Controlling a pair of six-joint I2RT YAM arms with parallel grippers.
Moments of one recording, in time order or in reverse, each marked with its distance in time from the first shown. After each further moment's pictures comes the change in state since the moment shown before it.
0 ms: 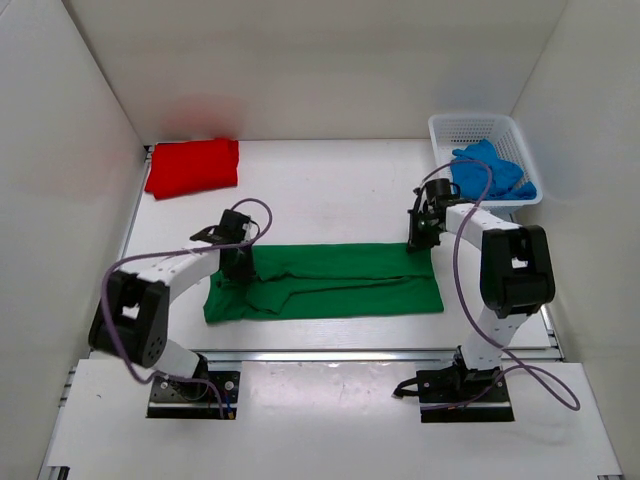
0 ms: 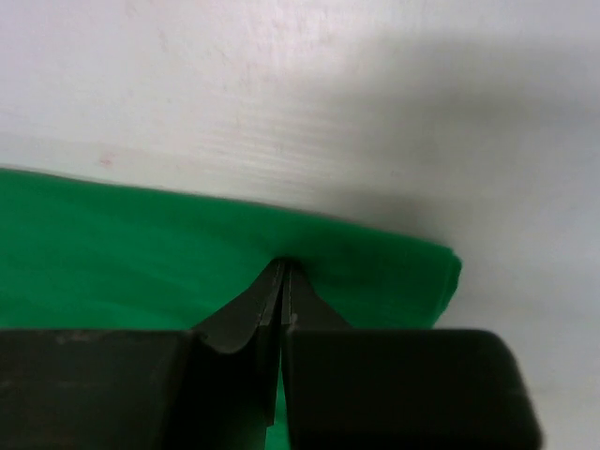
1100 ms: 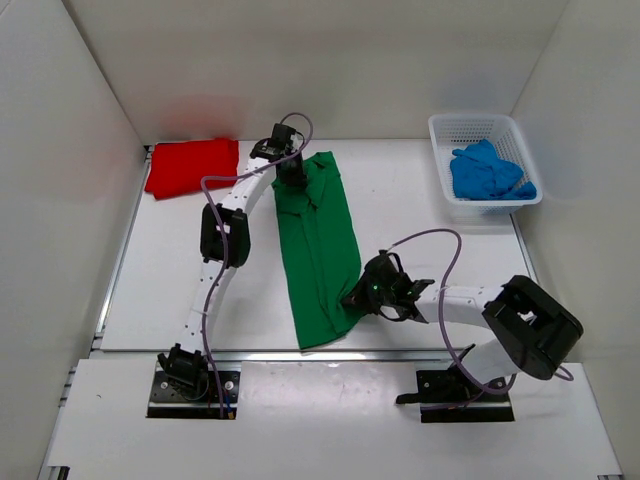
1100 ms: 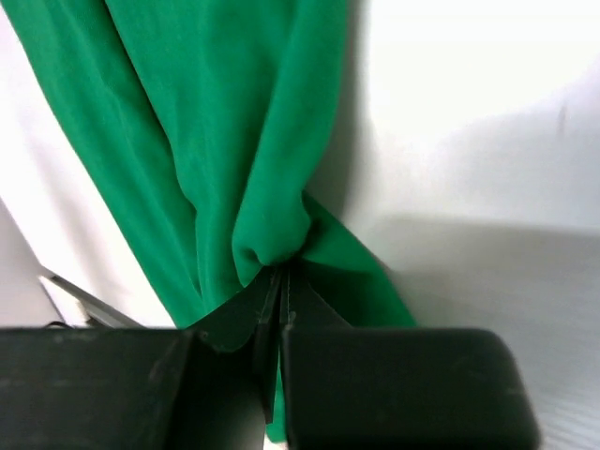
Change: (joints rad) left arm -0.004 1.304 1.805 -0.252 0.143 -0.049; right arm 0.651 -0.338 -0.612 0.557 0.142 1.020
